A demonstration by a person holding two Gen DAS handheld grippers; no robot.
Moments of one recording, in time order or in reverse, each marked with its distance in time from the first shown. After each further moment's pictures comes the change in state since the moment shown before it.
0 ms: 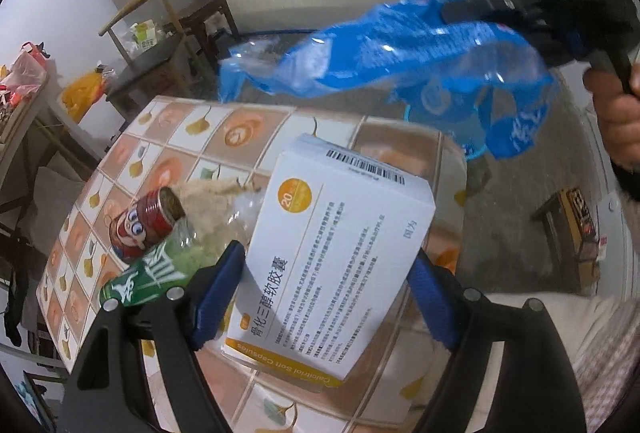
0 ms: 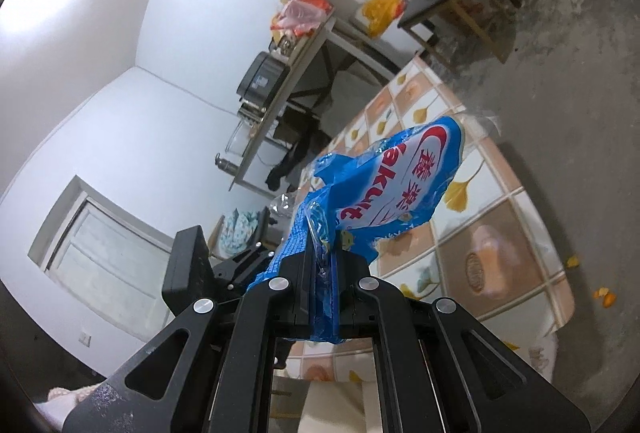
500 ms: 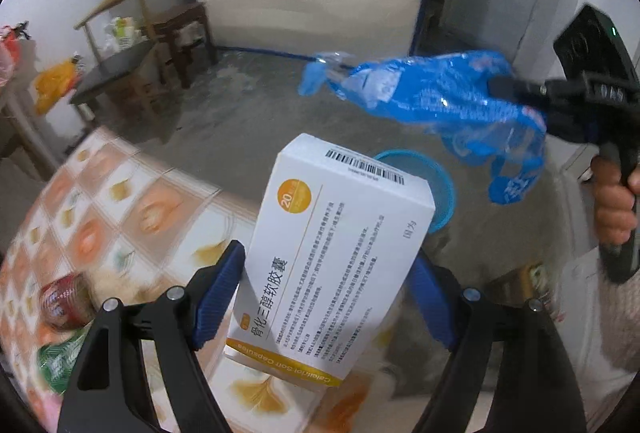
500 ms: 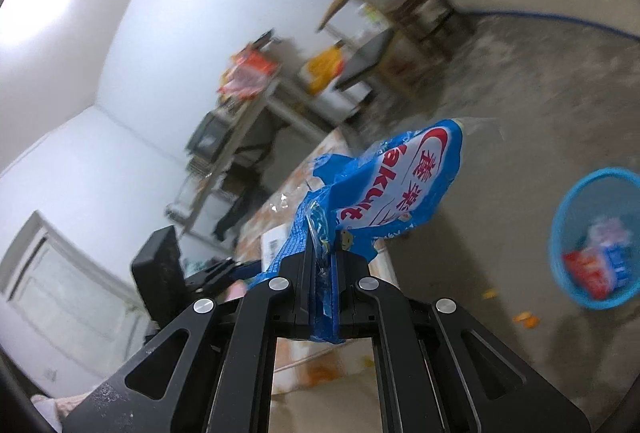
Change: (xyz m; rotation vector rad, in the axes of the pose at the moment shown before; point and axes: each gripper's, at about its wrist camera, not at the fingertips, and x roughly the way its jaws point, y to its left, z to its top) left arm 0.052 -0.050 0.114 -0.118 -0.072 -0.169; right arm -0.114 -0.051 0.024 0.020 -0.207 -0.233
